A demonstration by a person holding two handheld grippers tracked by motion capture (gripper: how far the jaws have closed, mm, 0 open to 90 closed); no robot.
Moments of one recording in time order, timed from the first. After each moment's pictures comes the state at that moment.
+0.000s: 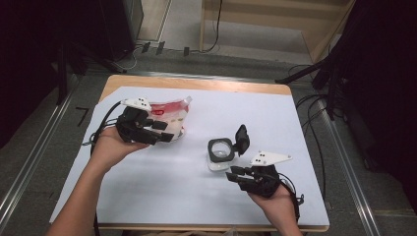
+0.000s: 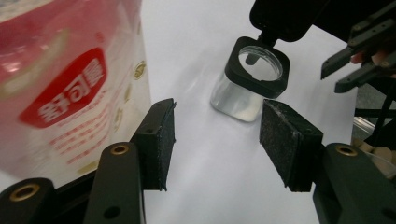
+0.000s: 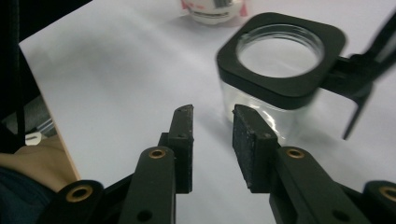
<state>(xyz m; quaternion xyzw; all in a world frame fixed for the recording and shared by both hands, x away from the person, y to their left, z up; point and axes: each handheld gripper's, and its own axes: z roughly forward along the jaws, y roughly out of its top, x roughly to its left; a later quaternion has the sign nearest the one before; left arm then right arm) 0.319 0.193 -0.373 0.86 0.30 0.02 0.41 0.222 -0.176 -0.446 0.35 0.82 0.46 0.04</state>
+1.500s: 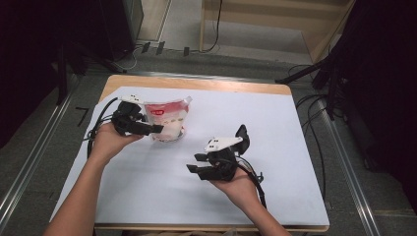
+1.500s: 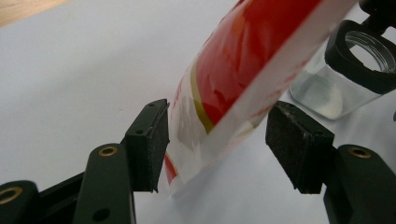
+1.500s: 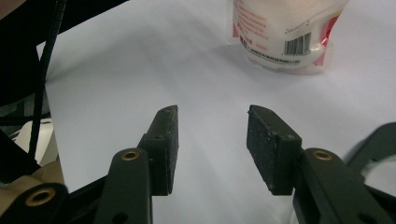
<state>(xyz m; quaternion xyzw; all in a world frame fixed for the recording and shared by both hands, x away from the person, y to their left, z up) 0.361 0.220 -0.416 0.84 0.37 0.05 0.39 0.262 -0.079 -0.444 0.28 0.85 0.45 0.02</state>
